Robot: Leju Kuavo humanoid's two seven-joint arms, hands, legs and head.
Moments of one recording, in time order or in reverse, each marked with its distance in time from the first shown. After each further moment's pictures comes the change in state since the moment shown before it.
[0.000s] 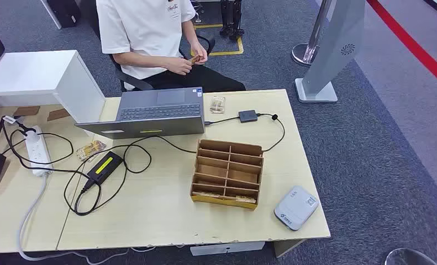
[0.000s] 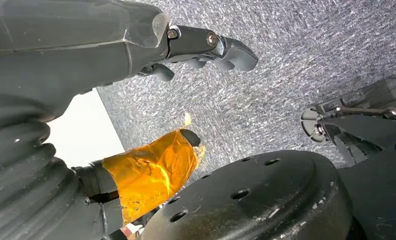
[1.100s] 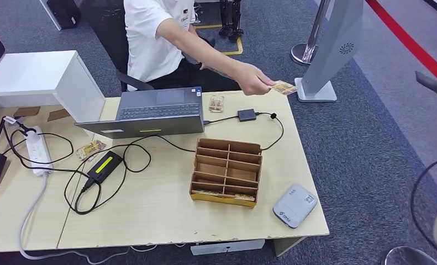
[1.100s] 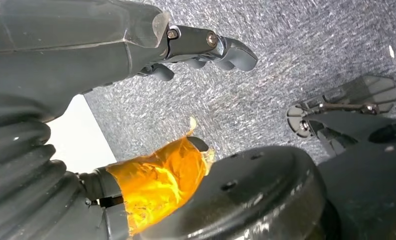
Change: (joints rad) left arm -0.004 0.010 0.000 0.000 -0.007 -0.039 -0.058; right arm -0.902 -0.051 0.365 -0.313 0.646 0.201 -0.092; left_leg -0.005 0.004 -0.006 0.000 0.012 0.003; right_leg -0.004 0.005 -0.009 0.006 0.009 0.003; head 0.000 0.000
